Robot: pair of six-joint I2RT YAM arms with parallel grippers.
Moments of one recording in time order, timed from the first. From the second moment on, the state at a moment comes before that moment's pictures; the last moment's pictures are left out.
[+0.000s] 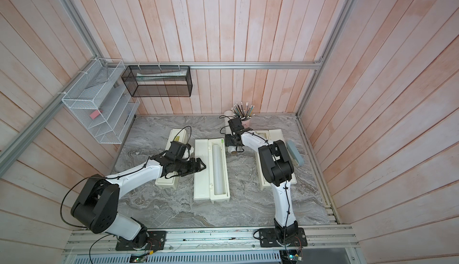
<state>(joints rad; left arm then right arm) -0.49 1.54 0.91 -0.34 0.36 -0.61 0.46 2.14 1.59 -0.45 0.05 0.34</state>
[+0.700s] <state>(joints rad) -0.49 1.54 0.91 -0.34 0.36 -0.61 0.74 1.52 0.89 -0.67 0.13 0.61</state>
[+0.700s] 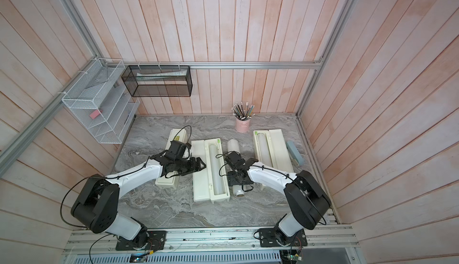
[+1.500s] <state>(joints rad) -0.50 1.55 0.92 -0.33 0.37 -0.60 0.60 1.78 1.07 -0.55 0.18 0.49</state>
